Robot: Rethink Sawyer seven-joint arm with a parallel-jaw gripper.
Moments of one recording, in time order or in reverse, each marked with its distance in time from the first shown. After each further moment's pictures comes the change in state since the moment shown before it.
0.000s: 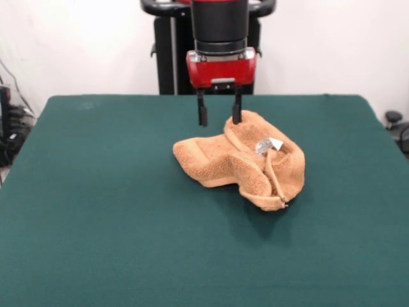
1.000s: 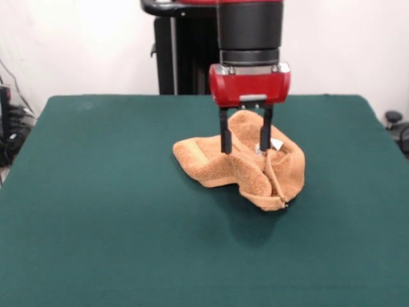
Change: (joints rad) arm 0.110 0.051 -0.007 -0.211 0.000 0.004 0.000
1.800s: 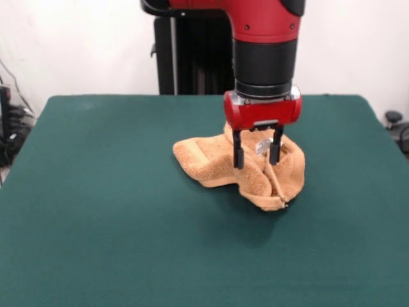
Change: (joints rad) arm 0.048 0.098 -0.014 -0.108 -0.017 0.192 0.000
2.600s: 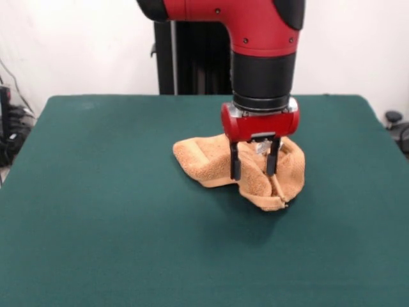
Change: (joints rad) arm 0.014 0.045 -0.014 -0.063 -0.011 0.011 0.000
